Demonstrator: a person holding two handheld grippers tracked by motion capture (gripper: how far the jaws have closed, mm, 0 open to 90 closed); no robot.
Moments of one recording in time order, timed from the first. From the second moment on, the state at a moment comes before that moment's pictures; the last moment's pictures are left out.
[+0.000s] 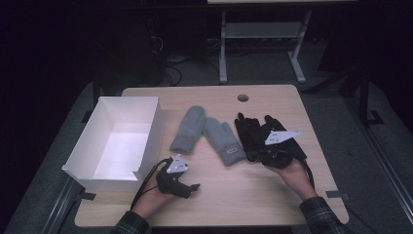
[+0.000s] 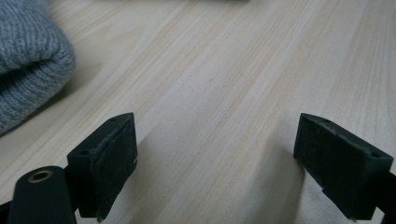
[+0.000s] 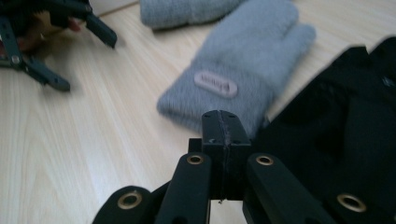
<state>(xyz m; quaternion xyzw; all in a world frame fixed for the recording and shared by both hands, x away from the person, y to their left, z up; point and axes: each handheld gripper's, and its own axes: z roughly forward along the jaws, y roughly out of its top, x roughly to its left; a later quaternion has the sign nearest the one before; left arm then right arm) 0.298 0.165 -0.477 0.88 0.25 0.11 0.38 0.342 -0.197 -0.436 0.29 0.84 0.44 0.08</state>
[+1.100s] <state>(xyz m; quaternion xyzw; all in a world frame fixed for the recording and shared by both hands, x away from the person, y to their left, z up) 0.298 0.165 -0.477 0.89 0.26 0.11 0.37 0.403 -0.143 -0.455 0.25 0.87 0.42 0.03</state>
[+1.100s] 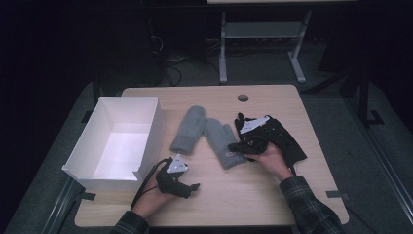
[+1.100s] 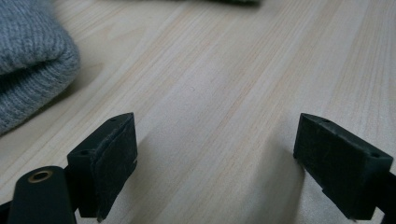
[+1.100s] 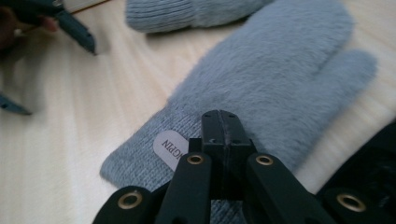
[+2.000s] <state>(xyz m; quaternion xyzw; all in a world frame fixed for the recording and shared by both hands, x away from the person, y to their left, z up) 0.298 0.165 -0.477 0.88 0.26 0.11 0.37 0.322 -0.126 -0.448 0.18 0.90 0.40 -0.02</state>
